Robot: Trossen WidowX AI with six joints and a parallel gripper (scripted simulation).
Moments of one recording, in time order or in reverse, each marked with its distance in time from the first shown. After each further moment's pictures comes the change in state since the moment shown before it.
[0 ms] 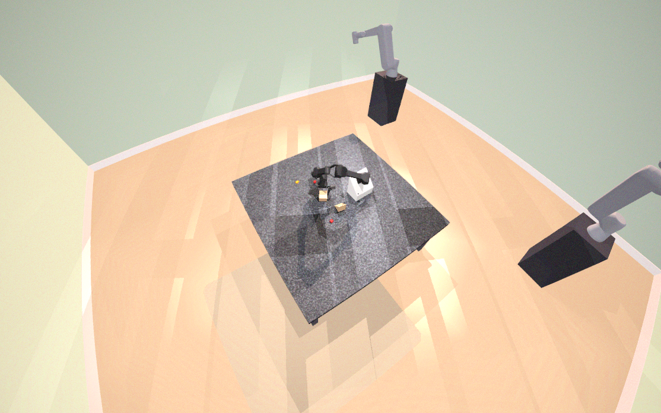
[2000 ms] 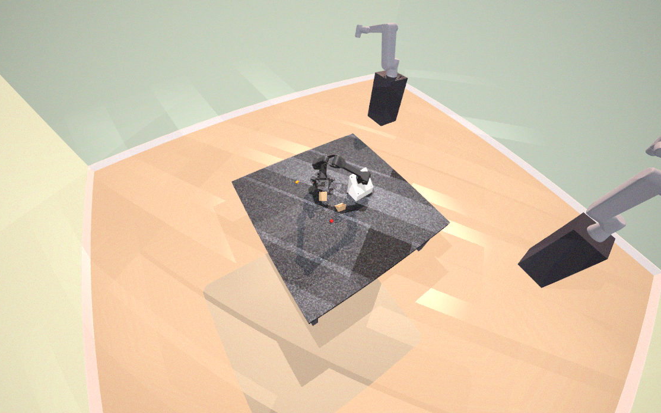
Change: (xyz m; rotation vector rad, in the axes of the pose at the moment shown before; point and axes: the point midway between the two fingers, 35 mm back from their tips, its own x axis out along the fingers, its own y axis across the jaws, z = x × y) arm -0.062 0.006 0.057 -0.011 -0.037 0.019
